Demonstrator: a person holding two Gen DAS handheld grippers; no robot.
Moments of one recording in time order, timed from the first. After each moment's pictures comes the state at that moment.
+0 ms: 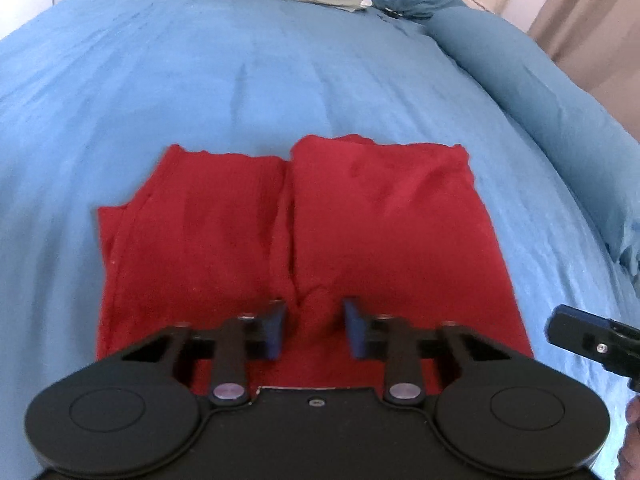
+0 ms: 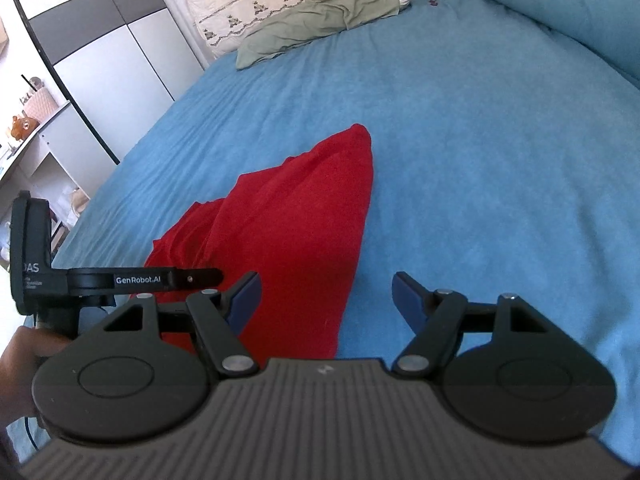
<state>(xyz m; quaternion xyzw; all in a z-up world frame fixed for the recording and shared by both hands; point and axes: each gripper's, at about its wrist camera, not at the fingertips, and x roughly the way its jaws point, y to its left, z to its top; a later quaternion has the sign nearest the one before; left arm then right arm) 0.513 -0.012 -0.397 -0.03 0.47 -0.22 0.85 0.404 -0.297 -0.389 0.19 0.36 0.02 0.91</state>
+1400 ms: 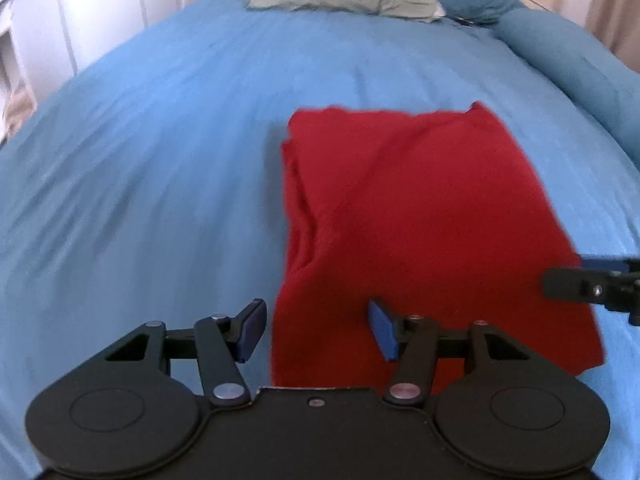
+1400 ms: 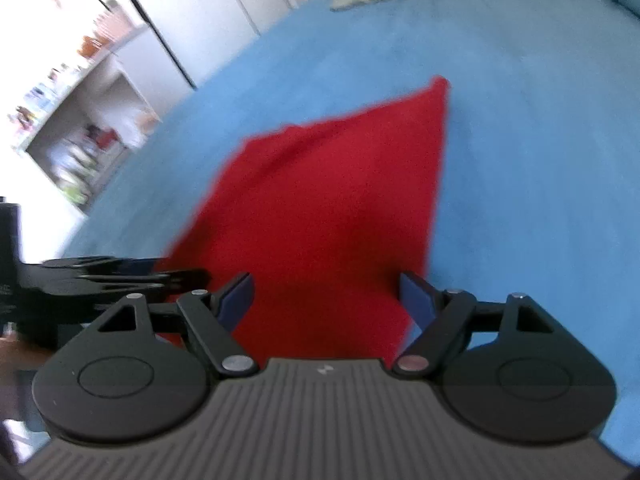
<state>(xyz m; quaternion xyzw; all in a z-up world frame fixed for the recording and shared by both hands) 0.421 0.058 -0.409 0.02 0.45 -0.09 0.89 0.402 -0.234 -0.407 0.13 0.42 0.14 0.89</state>
